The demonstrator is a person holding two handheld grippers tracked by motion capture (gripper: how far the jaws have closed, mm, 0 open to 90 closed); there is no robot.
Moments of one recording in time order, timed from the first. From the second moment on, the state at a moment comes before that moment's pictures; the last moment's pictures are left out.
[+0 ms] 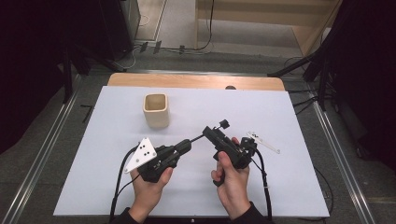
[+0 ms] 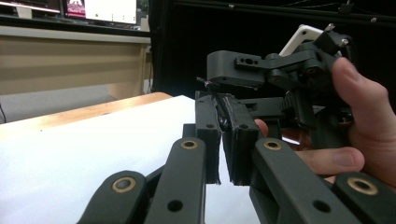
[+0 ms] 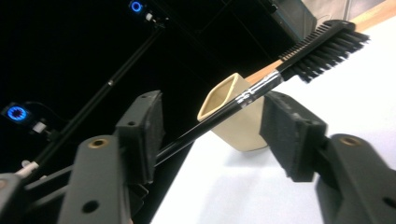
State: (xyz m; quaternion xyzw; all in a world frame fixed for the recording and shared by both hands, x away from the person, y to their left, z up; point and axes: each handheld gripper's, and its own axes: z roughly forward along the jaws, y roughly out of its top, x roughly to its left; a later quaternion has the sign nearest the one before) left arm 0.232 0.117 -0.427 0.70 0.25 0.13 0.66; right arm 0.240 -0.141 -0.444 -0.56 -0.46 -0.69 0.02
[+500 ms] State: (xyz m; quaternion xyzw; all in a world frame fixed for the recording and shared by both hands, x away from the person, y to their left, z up) left arm 0.240 0.109 -0.435 0.74 0.24 0.07 0.63; right arm 0.241 -0.153 -0.452 -0.54 -0.42 -0.72 0.07
